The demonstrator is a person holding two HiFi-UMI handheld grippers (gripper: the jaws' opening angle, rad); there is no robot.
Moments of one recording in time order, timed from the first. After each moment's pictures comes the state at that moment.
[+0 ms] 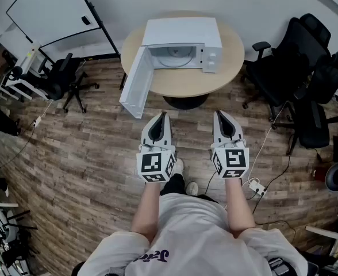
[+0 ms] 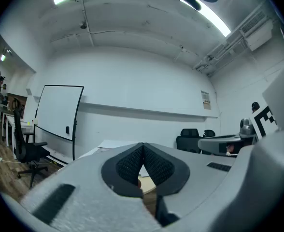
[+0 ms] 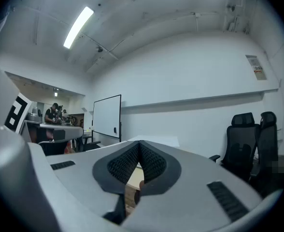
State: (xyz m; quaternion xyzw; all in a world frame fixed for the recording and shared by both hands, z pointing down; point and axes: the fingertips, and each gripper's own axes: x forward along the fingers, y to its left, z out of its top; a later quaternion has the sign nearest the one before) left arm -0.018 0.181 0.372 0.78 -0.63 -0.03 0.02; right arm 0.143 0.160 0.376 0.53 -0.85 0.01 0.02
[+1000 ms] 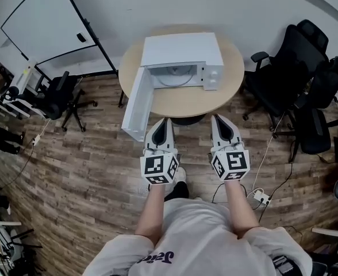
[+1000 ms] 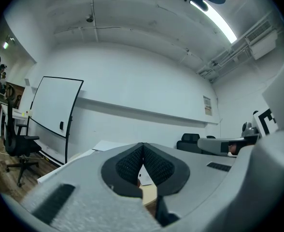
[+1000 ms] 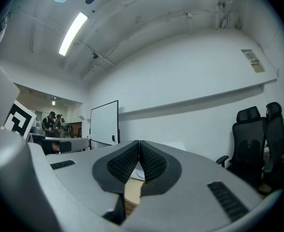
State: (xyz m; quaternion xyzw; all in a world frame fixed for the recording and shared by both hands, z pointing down) left arm -0.036 0.096 0.381 0.79 -0.60 -0.06 0.05; right arm 0.117 0.090 0.367 0.53 -0.85 0.02 -0.03
